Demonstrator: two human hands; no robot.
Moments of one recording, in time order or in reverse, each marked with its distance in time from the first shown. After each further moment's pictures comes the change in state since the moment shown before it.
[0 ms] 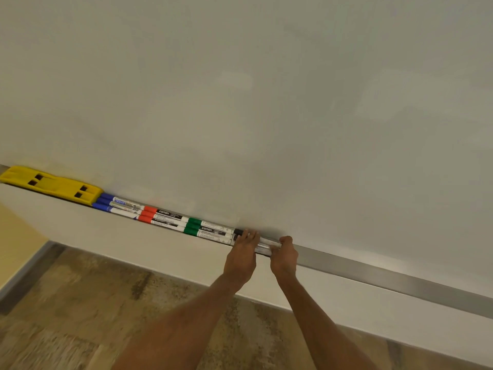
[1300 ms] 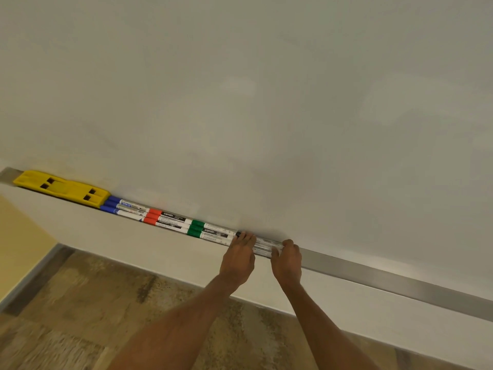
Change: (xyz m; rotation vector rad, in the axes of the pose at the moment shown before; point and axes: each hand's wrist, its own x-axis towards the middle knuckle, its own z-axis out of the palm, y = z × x) left_hand -0.004 -0.010 -0.007 0.078 0.025 0.026; right_hand -0.011 -0.001 -0.011 -0.212 -0.012 -0.100
